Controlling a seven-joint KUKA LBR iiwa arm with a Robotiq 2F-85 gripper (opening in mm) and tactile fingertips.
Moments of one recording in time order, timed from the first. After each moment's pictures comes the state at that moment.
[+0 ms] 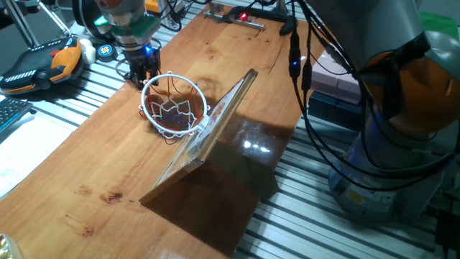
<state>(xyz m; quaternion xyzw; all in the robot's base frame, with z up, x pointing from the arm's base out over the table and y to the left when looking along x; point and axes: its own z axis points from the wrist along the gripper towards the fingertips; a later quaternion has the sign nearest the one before) 0.669 0.013 0.096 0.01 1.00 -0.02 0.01</state>
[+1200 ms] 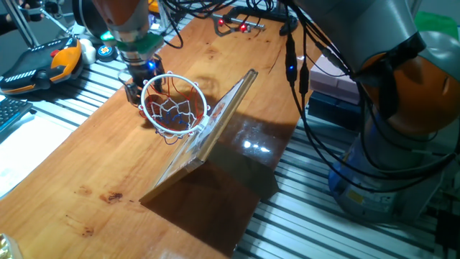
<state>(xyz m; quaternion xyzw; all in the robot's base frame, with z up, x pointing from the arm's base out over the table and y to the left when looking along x) 0.667 0.015 0.054 0.02 1.00 0.00 0.02</state>
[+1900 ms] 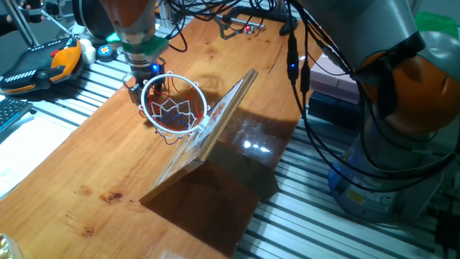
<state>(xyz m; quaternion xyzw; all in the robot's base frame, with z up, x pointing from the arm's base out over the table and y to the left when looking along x) 0.668 0.012 0.047 0.00 1.00 0.04 0.02</state>
